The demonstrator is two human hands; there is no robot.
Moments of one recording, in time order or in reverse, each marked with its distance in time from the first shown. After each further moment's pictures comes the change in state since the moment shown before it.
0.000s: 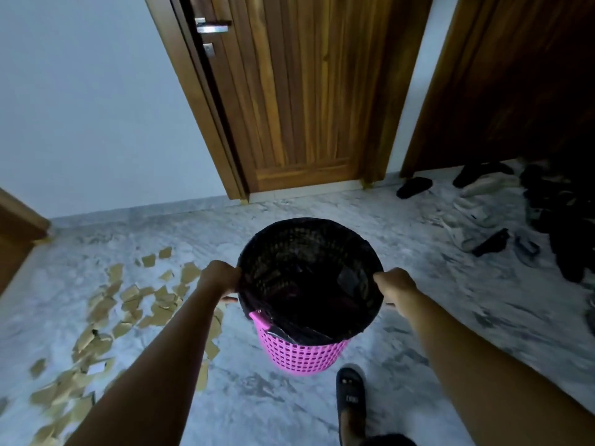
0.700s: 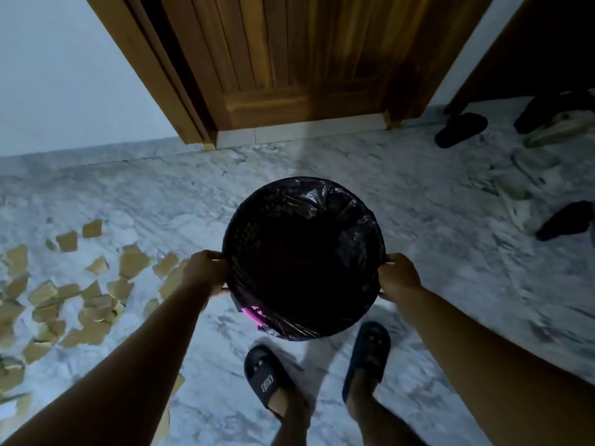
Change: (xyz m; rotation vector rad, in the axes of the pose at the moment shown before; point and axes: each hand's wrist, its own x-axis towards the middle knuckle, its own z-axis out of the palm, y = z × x) left_hand 0.435 0.019 0.126 -0.240 -0.033 -0.243; right_hand 0.390 -0.096 0.171 -0.019 0.026 0.171
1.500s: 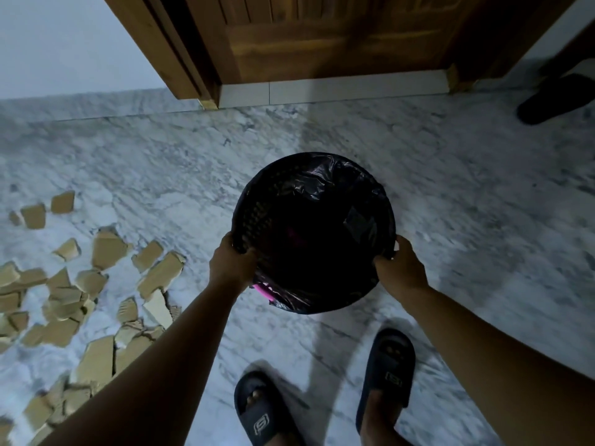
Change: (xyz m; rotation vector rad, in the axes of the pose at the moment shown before) left_hand 0.197 -0.027 0.118 0.211 0.064 0.070; right_hand 0.203 -0.020 0.119 -0.160 -0.101 -0.168
